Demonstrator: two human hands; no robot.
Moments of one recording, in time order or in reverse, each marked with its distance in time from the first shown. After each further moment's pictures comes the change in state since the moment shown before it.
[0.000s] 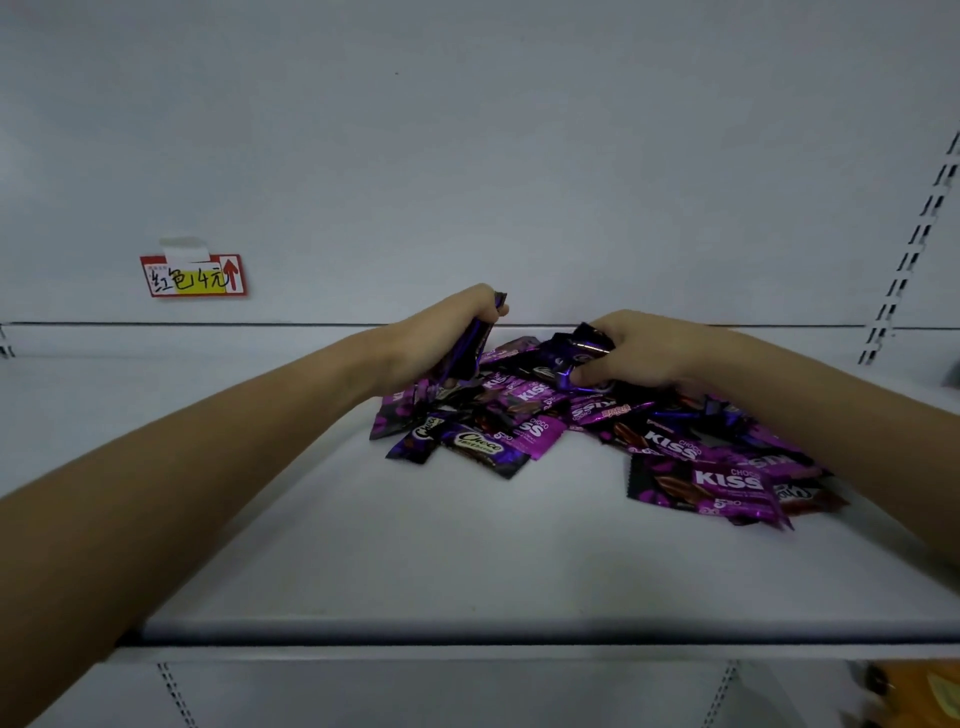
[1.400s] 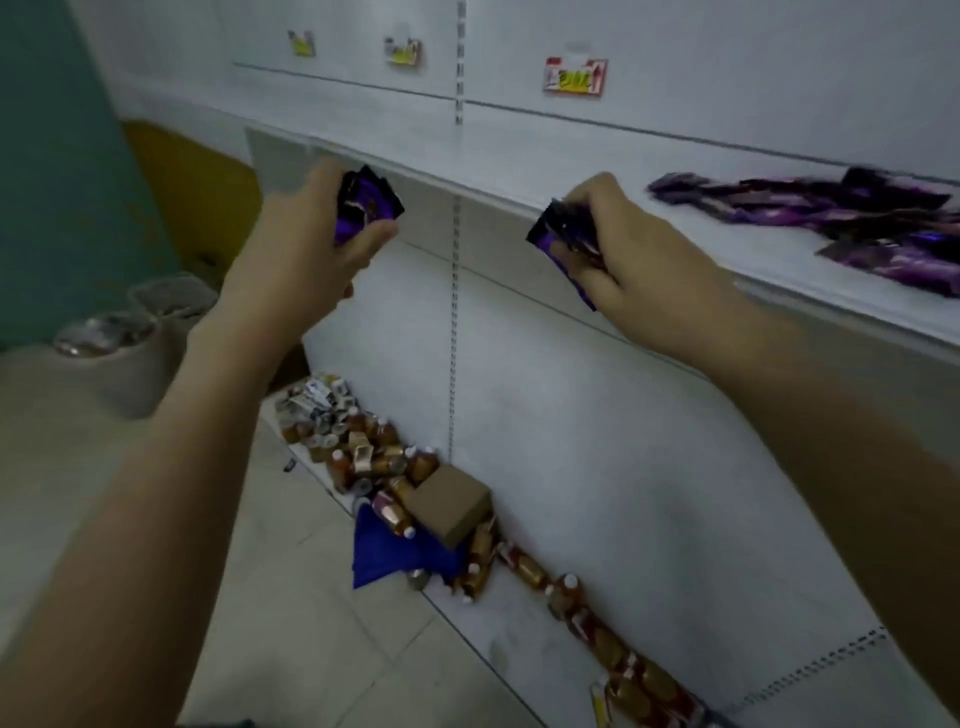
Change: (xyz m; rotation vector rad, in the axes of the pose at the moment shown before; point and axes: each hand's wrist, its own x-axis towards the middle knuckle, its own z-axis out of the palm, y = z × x) left_hand -0.385 -0.025 0.084 0.604 1.129 -0.385; right_hand -0.195 -0.087 0.115 -0.068 0.090 -1.060
